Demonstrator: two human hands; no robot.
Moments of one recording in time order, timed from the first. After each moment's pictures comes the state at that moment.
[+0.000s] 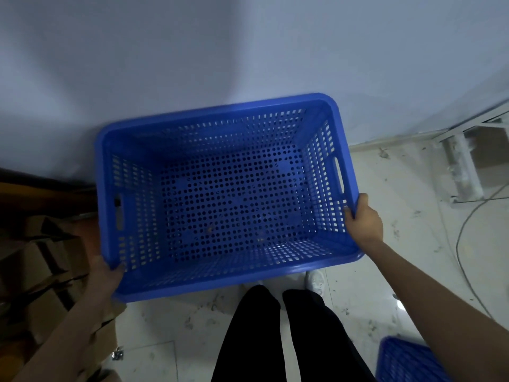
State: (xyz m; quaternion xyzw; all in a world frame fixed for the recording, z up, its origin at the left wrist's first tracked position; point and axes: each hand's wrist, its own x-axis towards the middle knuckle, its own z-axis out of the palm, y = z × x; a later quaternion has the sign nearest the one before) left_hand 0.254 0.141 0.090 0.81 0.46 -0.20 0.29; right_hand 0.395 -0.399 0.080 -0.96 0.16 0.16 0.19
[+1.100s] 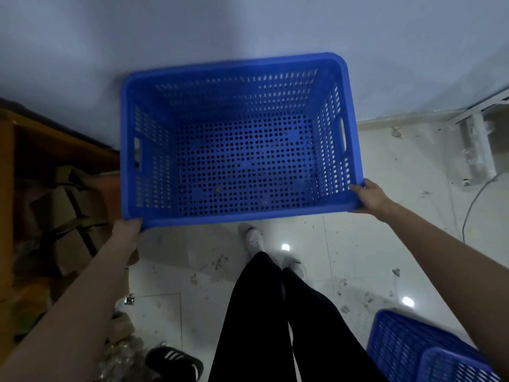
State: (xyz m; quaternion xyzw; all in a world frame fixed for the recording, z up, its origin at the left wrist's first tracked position) left_hand 0.198 0.107 0.098 0.61 0.64 -0.11 0.46; right_hand 0.343 -0.428 0.103 -0.76 0.31 0.34 0.46
